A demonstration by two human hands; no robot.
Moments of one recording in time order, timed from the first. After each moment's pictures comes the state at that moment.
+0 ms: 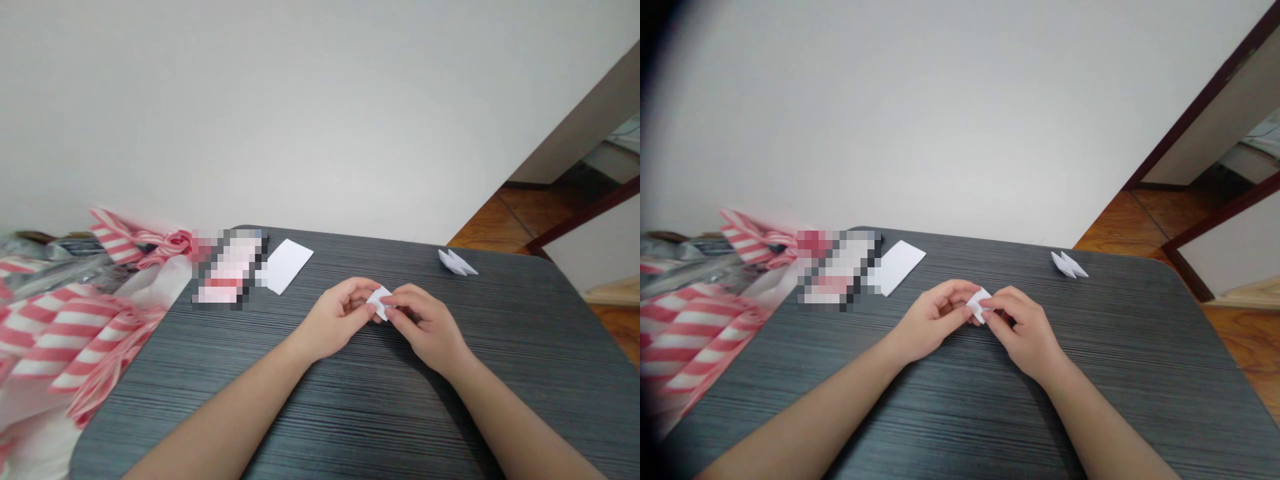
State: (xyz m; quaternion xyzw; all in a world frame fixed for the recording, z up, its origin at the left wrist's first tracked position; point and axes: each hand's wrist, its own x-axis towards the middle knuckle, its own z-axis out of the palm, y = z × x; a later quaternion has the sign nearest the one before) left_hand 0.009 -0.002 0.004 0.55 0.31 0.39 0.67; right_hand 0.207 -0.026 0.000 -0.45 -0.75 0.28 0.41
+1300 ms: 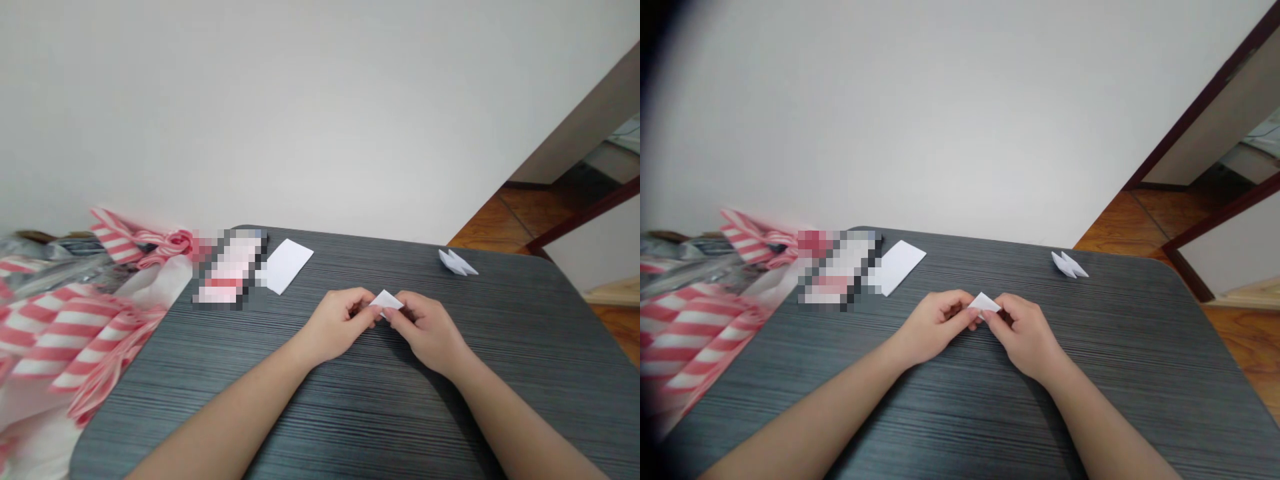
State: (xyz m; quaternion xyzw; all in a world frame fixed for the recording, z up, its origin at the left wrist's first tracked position) left_hand 0.005 -0.001 0.000 0.69 0.39 0.31 0.53; right_hand 0.202 -0.025 0.009 -0.52 -0.73 0.31 0.31
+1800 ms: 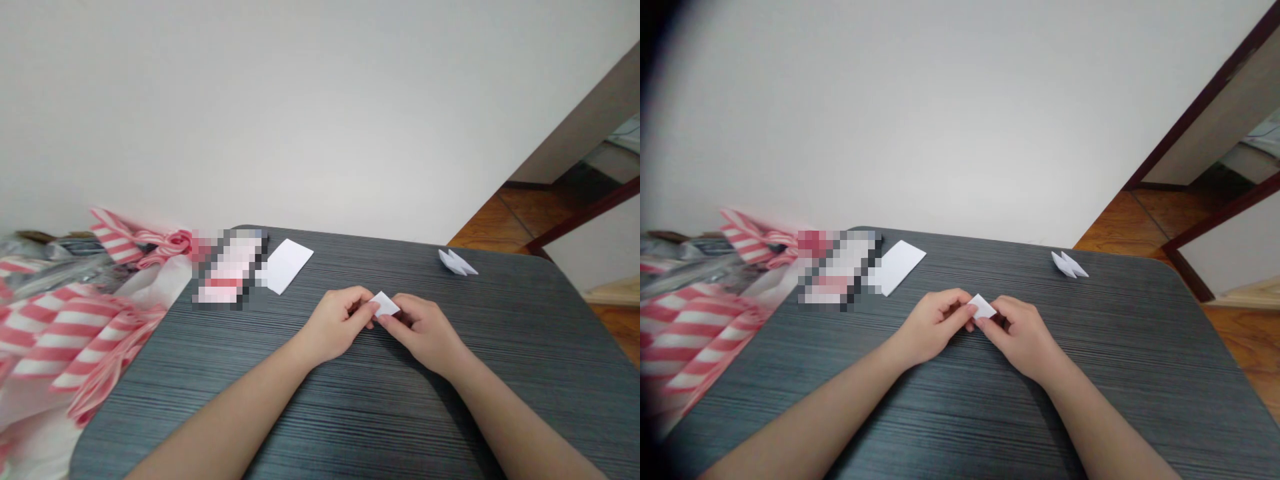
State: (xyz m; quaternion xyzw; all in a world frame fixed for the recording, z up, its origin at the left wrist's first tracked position) left_hand 0.005 -0.001 0.004 0.69 0.40 0.31 0.51; right_hand 0.203 -0.024 0.005 -0.50 -0.77 0.29 0.29
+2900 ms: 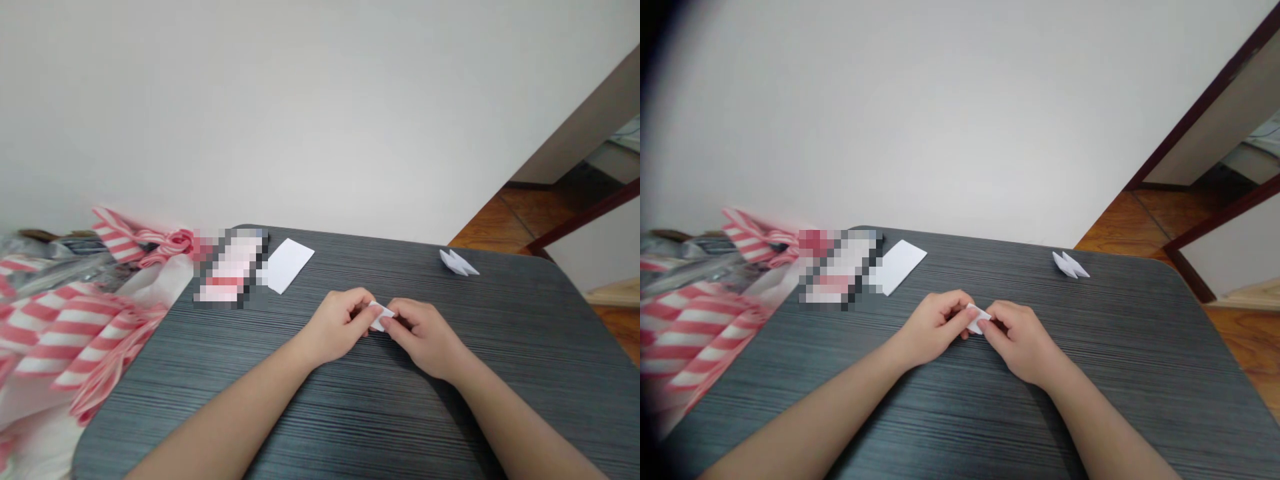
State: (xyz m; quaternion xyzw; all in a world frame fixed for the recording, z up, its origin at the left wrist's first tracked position) left_hand 0.005 -0.003 0.004 0.71 0.41 0.30 0.50; right_hand 0.201 -0.026 0.011 -0.47 -0.78 0.32 0.27
